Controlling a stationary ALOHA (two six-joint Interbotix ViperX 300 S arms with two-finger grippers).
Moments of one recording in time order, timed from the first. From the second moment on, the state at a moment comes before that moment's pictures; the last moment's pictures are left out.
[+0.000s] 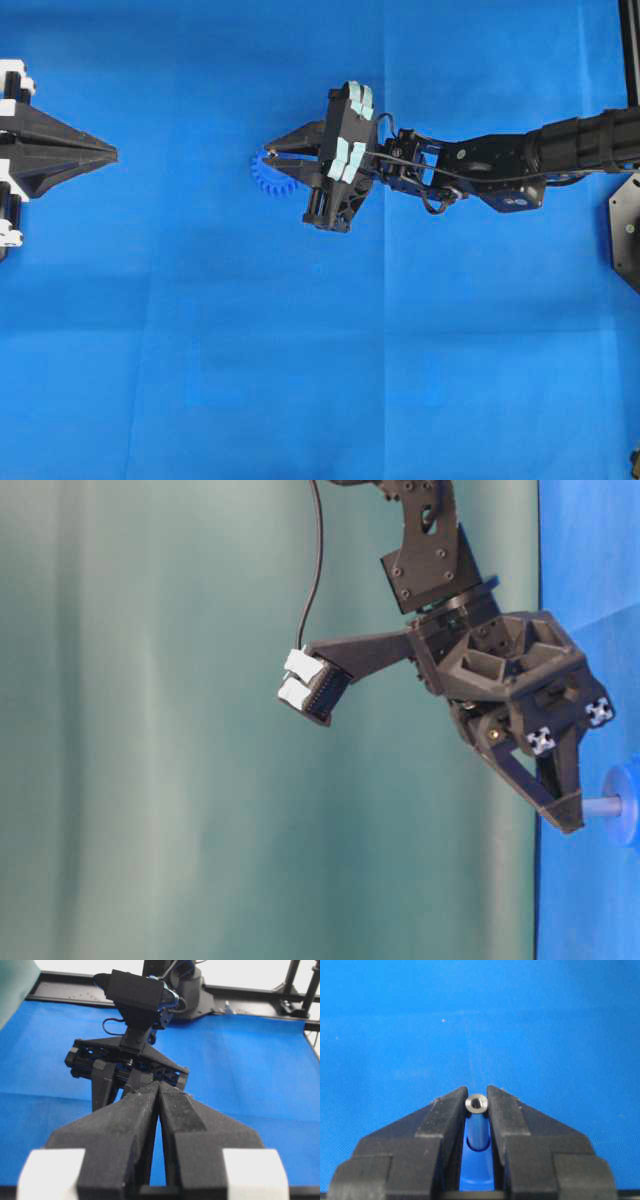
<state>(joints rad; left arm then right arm) 0.04 -0.97 1.22 0.00 -0.26 -0.05 -0.10 0.29 0.59 0.25 -0.56 -0.07</state>
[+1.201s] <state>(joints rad) 0.04 -0.97 1.22 0.00 -0.26 -0.05 -0.10 0.33 0.59 0.28 -0.53 -0.07</state>
